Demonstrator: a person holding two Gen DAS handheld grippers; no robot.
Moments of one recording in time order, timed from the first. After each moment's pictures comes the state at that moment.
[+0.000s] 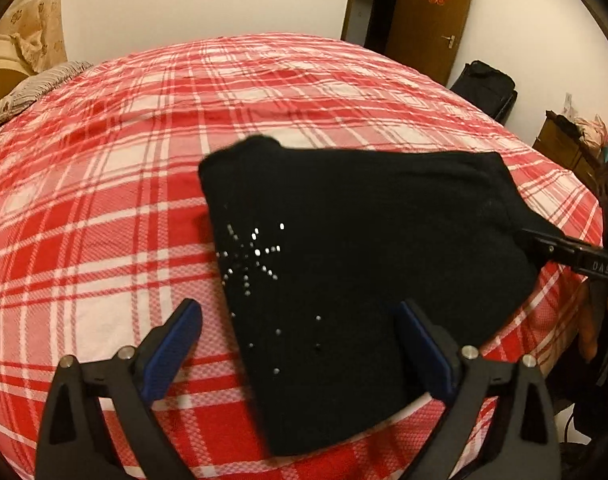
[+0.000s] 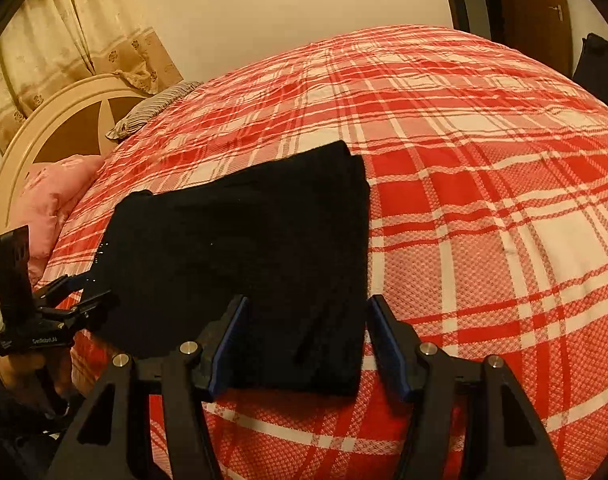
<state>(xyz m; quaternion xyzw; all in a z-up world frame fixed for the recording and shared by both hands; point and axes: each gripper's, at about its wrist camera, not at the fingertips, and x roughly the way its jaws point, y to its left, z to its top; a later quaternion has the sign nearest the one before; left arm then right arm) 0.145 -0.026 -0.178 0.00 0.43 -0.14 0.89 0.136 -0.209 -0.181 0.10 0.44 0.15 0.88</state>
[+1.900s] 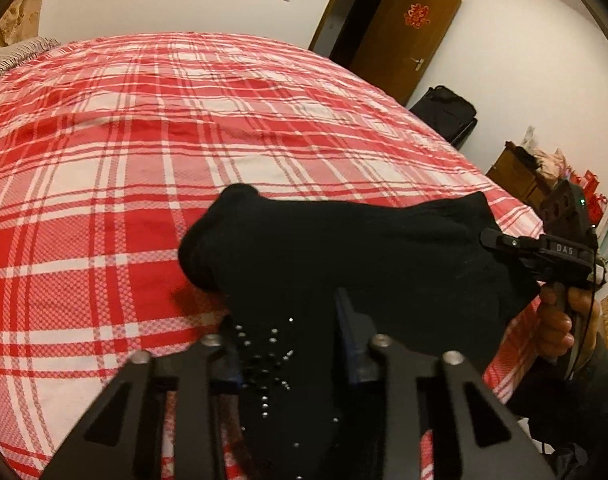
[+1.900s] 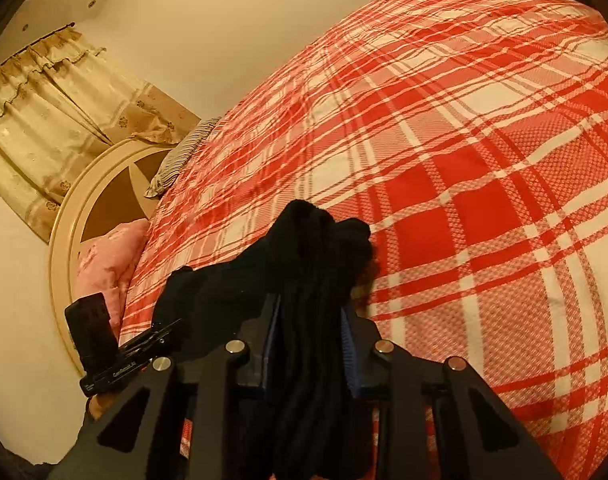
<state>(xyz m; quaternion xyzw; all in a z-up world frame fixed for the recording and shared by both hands) 0.187 -0.008 -0.178 -0.09 0.42 -0.24 0.87 0.187 -0.232 -0.176 0.27 0.43 0.21 0.83</state>
